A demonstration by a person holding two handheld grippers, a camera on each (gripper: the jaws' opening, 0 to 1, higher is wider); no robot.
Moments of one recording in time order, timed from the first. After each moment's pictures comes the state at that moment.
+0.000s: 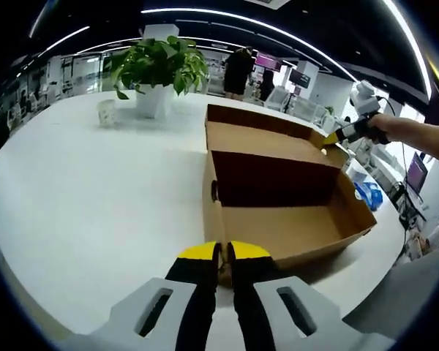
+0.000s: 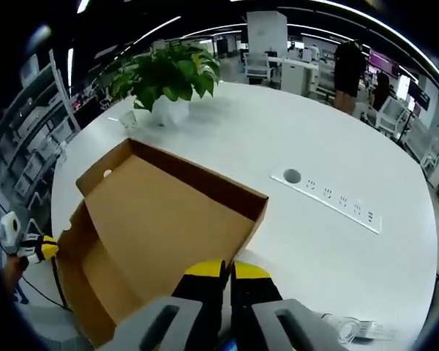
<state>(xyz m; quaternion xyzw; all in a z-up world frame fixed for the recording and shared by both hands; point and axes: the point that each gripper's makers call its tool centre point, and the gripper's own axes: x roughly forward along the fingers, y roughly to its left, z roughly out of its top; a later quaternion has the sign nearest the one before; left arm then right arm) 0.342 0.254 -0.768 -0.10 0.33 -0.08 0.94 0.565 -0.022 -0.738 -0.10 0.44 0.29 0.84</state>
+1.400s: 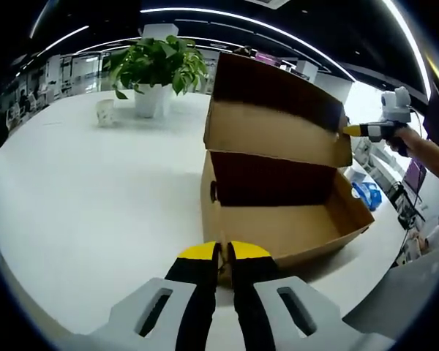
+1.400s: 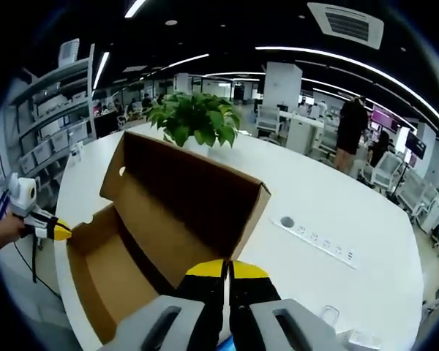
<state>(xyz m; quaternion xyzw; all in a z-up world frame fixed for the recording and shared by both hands) 0.343 0.254 -0.768 -0.10 0.33 -0.09 0.94 0.522 -0.021 -0.680 -0.13 0.28 0.33 0.89</state>
